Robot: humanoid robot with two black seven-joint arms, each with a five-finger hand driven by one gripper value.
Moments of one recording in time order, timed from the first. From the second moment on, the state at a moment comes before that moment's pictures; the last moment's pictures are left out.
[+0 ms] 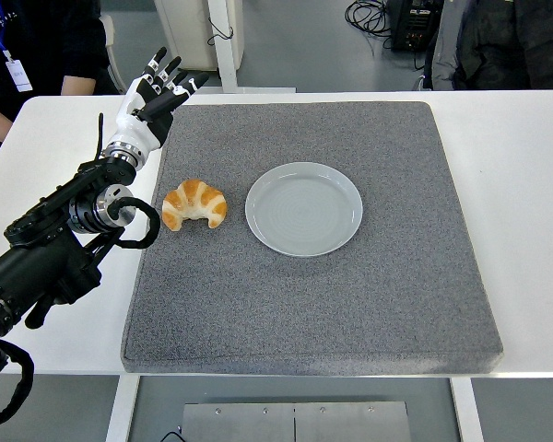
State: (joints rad) left arm -0.88 0.14 -0.71 -0.64 0.16 0.00 -0.35; right arm -0.07 0.00 -0.01 0.16 -0.10 -0.09 0.28
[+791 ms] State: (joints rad) left arm -0.97 0.17 -0.69 -0.68 0.20 0.14 -0.13; right arm -0.07 0.00 -0.01 0.16 -0.10 -0.09 0.28
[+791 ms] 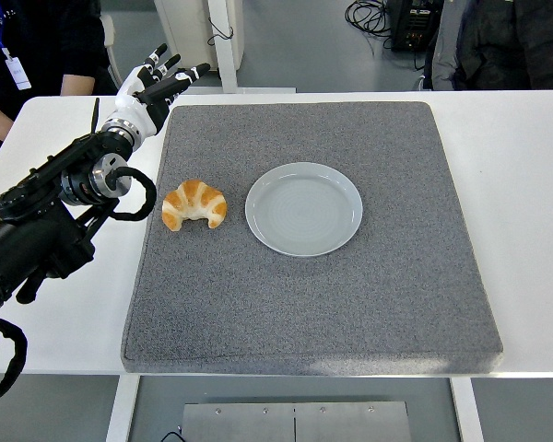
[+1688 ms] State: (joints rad) left arm -1.24 0.72 -0.02 -1.31 0.60 0.14 -0.04; right arm -0.07 0.00 -0.01 0.16 -0.10 -0.09 0.28
